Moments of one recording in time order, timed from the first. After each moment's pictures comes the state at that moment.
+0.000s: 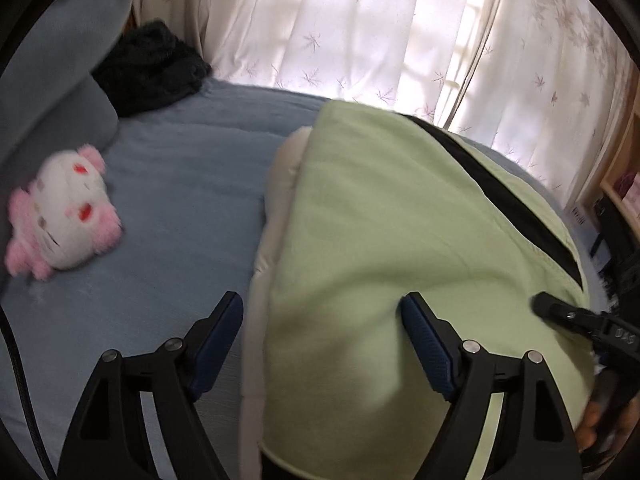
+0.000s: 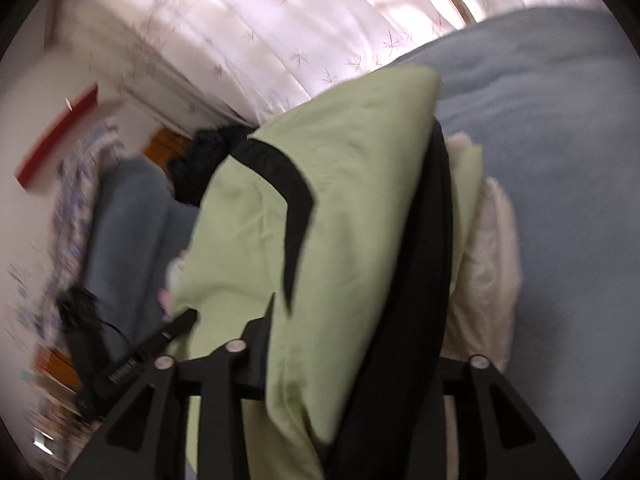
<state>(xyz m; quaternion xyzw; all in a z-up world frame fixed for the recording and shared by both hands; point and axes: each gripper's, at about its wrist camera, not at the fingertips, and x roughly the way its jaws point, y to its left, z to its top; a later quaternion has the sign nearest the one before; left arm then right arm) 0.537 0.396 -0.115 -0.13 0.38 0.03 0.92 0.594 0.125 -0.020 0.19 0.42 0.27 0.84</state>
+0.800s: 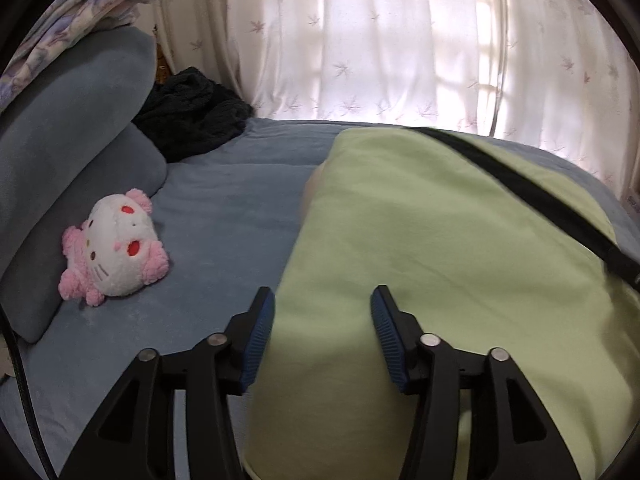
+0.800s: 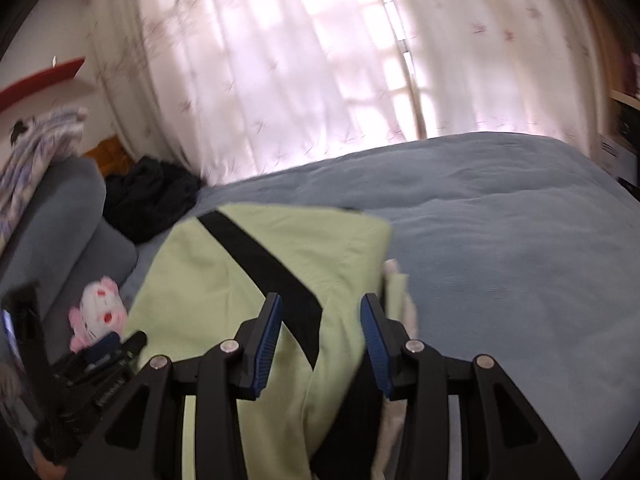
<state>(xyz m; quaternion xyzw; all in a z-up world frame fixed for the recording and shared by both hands) 0.539 0.360 -0.129 -0.05 0.34 0.15 0.93 0.575 0.135 0.001 0.07 0.31 0.13 0.94</state>
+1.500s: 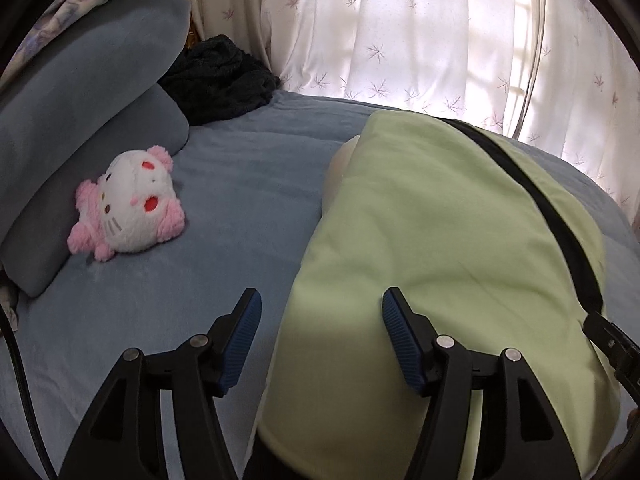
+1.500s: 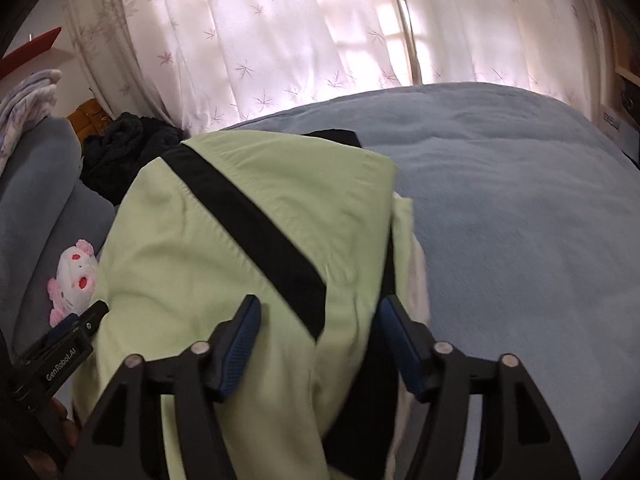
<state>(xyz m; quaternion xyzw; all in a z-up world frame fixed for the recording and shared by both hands) 0.515 0.372 -0.131 -0.11 0.37 0.17 0.91 0.568 0.138 -0.020 0.08 0.38 0.12 0.91</state>
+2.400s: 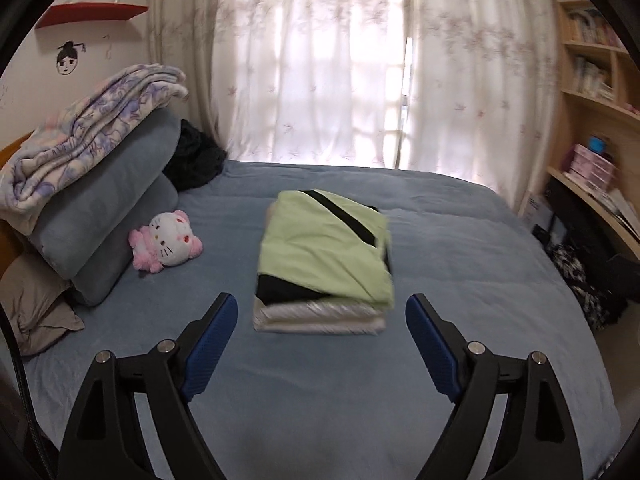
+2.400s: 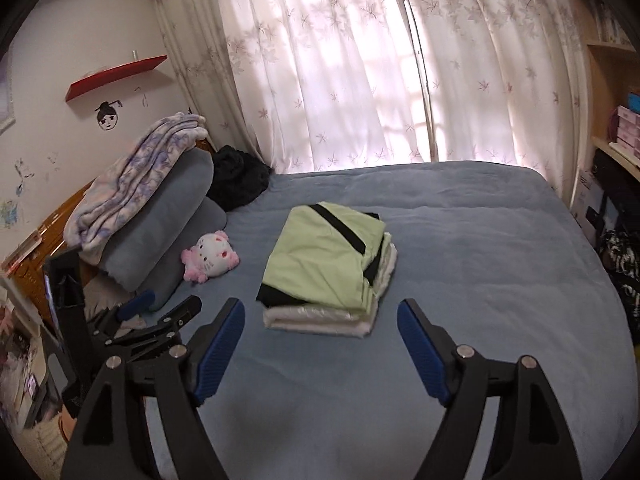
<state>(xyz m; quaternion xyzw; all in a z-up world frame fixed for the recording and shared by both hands) 0.152 0.245 0.106 -0.06 0.30 0.04 0.95 0.182 0.029 0.244 0.05 0.31 0.20 0.93</state>
